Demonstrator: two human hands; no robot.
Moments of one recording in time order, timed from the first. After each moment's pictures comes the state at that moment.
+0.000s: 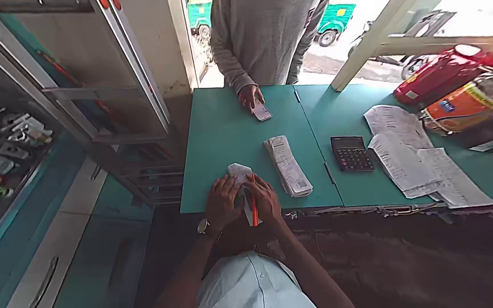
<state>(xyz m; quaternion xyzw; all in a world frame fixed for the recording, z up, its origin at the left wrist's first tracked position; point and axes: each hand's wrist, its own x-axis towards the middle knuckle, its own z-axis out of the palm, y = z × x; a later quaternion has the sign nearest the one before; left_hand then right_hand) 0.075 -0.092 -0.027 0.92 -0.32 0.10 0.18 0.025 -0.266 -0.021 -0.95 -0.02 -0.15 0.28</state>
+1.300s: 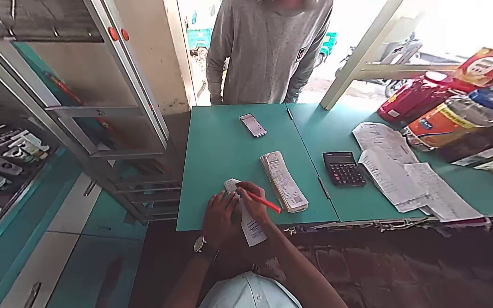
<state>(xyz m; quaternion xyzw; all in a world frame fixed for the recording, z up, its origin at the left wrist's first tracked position) 0.075 -0.093 -0.029 0.92 -0.32 0.13 0.20 0.081 -0.255 -0.015 -0.74 0.02 -0.20 0.65</state>
